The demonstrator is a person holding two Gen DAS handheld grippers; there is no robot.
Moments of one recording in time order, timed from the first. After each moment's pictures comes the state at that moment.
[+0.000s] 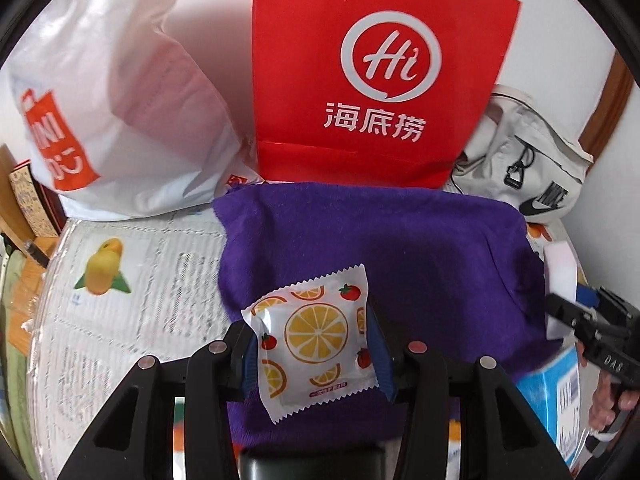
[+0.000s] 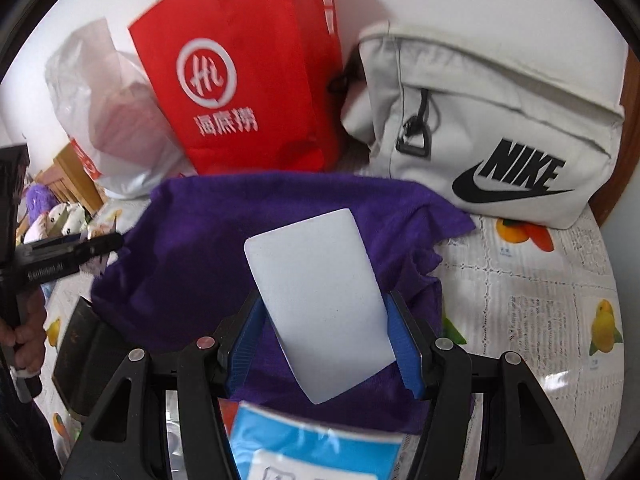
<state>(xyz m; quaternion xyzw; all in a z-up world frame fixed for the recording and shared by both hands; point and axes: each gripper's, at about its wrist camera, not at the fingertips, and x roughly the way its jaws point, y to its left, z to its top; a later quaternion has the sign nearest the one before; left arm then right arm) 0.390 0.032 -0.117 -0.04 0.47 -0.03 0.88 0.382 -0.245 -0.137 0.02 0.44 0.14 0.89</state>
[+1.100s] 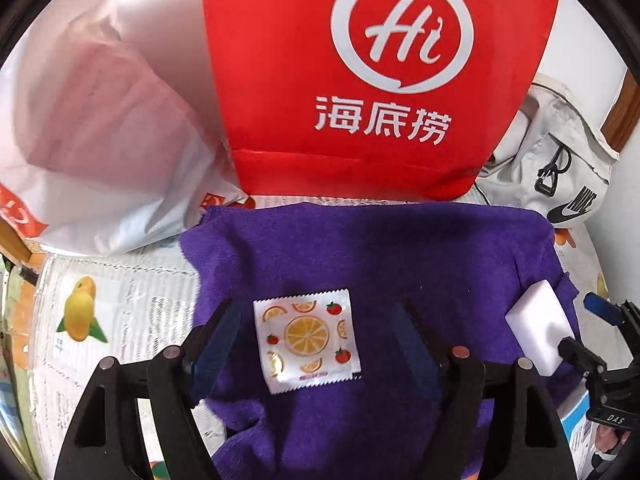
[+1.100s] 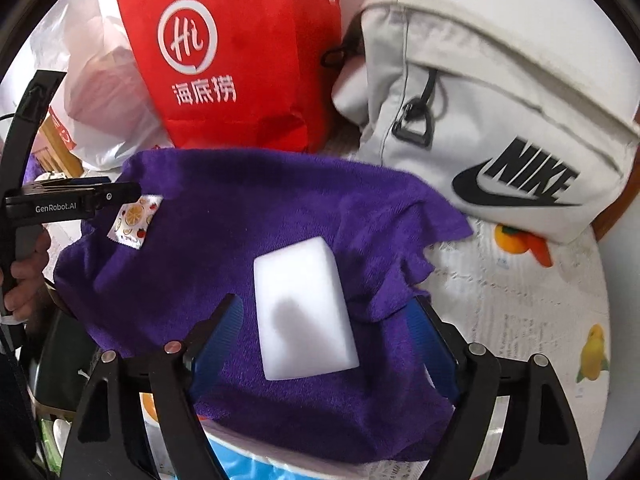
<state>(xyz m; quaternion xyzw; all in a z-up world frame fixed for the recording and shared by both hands) 0.440 0.017 -0.130 -0.02 0.49 -0.03 0.87 0.403 -0.242 -0.149 -0.04 0.46 0.13 0.88</state>
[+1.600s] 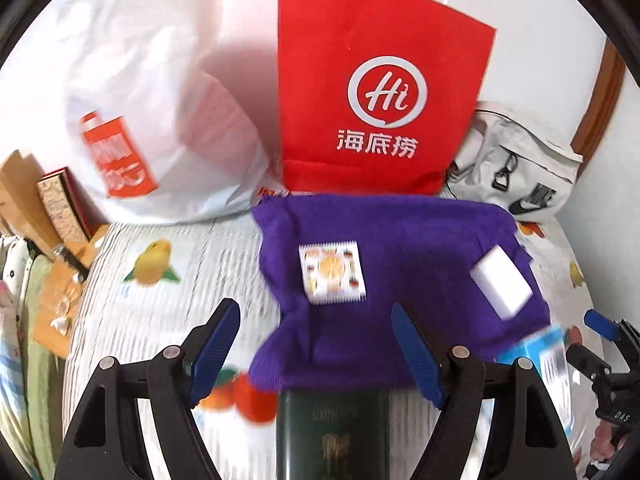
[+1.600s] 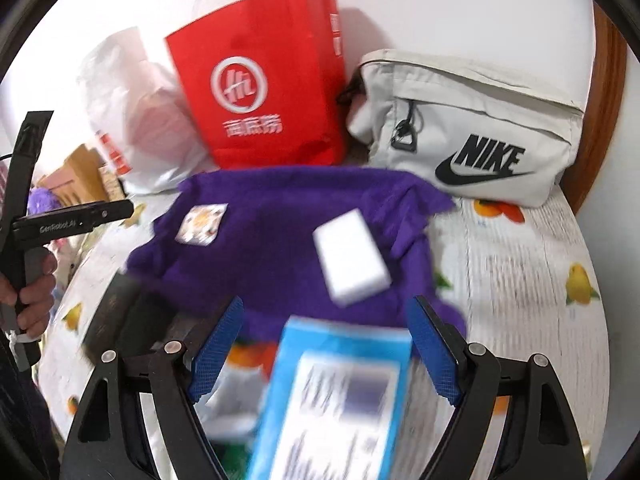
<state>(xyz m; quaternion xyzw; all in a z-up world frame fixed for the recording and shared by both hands) 0.327 0.040 -0.072 -0.02 0.45 -0.01 0.89 0.297 -0.244 -0.101 0.02 0.42 0.13 0.90</state>
